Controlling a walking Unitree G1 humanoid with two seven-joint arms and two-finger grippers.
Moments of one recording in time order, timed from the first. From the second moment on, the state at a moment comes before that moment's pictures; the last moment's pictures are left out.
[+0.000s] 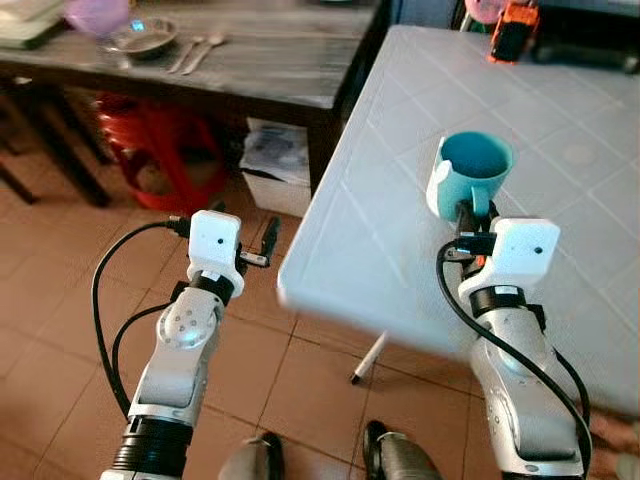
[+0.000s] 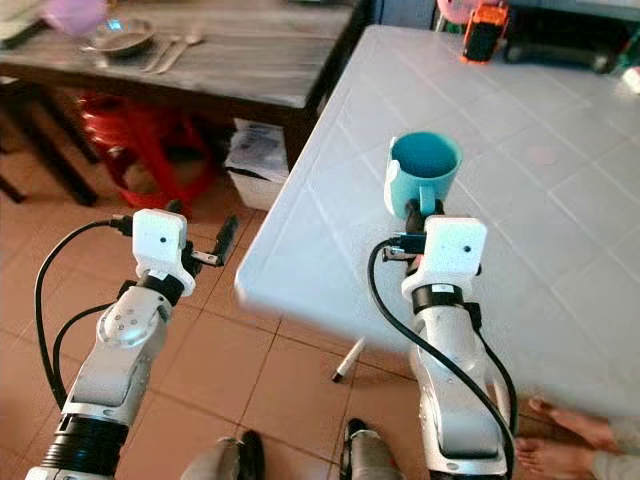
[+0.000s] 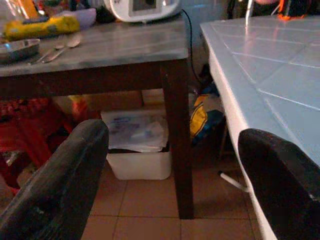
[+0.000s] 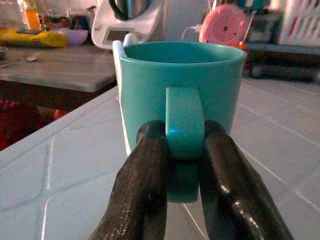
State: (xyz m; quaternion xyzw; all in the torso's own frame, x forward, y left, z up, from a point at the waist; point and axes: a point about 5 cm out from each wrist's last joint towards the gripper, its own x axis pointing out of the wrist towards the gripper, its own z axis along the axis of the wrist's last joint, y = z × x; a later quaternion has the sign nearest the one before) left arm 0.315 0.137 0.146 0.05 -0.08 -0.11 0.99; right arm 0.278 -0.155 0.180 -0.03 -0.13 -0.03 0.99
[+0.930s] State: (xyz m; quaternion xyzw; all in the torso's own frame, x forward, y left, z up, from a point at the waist) left arm 0.314 0.135 0.144 0.04 -0.07 -0.13 0.99; right arm 0.278 -0.166 0.178 -0.03 -0.13 -0.06 0.99
